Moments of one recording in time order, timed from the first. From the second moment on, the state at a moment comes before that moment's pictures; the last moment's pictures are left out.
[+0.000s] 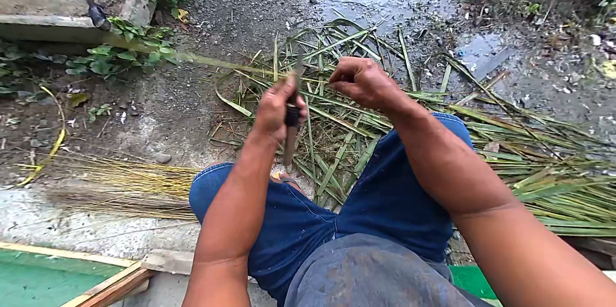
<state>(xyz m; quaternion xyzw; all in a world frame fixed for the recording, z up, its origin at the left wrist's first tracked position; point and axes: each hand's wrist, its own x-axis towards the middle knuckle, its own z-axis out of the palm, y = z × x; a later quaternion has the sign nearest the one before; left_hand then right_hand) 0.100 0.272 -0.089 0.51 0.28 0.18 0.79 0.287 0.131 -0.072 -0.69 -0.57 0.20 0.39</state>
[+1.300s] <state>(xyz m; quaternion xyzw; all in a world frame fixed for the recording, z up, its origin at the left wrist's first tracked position) 0.071 0.319 -0.136 0.93 0.22 -0.29 0.01 0.369 0.078 -0.076 -0.83 -0.49 0.23 0.13</state>
